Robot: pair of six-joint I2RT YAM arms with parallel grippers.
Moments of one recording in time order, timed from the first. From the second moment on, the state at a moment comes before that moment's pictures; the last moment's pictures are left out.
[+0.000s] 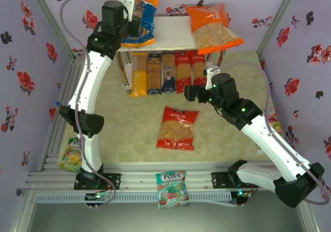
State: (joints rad) left arm -0.40 2.01 2.48 -0.74 -0.14 0.02; right arm 0.61 1.08 1.14 -0.56 0.10 0.33
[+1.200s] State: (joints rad) left arm -0.40 1.77 2.01 -0.42 -0.18 0.05; right arm 0.58 1.08 1.14 -0.57 0.08 0.35
